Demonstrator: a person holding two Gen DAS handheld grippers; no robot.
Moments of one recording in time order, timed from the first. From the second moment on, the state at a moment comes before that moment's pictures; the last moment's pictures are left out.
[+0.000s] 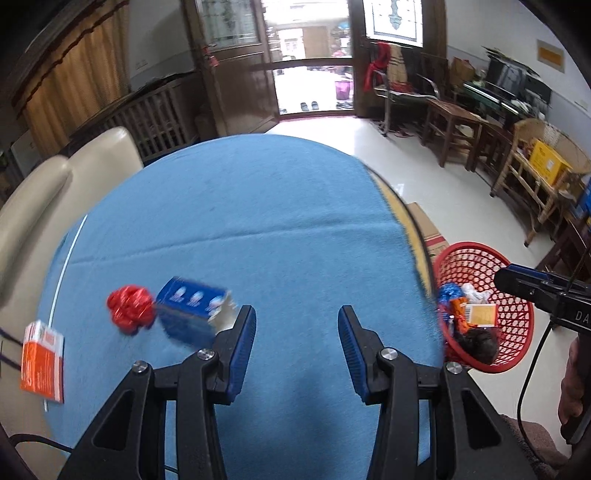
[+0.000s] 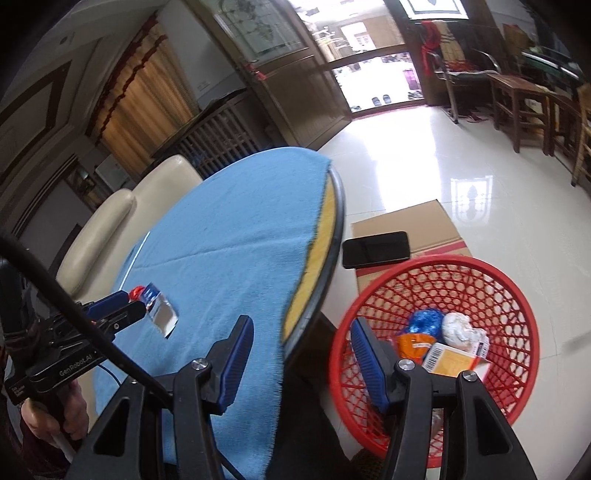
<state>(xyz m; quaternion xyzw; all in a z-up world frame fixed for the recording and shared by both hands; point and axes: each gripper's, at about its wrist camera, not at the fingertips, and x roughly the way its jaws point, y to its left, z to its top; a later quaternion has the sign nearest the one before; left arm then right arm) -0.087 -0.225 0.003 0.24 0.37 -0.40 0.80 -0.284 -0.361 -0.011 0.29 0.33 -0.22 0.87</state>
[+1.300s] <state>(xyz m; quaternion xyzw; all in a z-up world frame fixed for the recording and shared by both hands) 0.117 -0.076 -0.027 0.10 0.45 -0.25 0.85 0.011 -0.223 -0.078 0.08 0.46 0.03 0.88</state>
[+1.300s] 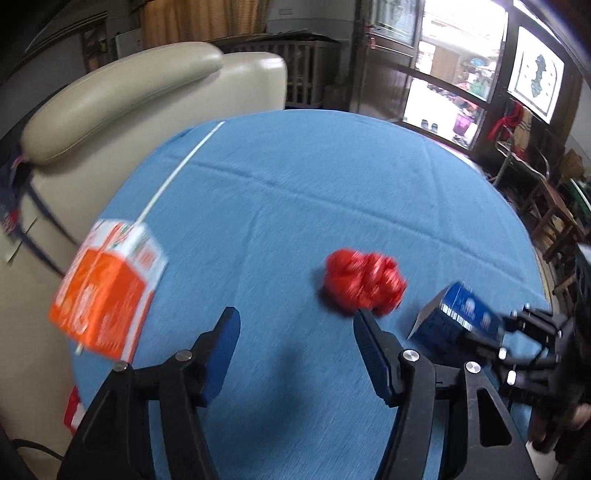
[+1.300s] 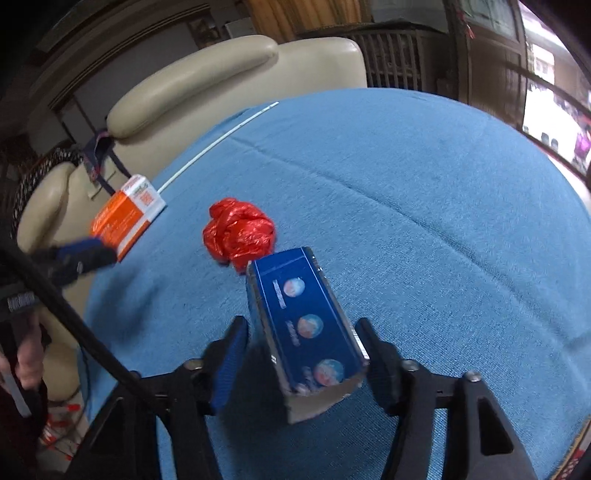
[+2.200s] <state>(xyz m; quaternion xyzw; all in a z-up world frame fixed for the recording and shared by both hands) 0.126 -0.138 -0.058 0.01 0.51 -0.30 0.81 -0.089 -0.260 -0.048 0.18 0.39 -0.02 0.90</state>
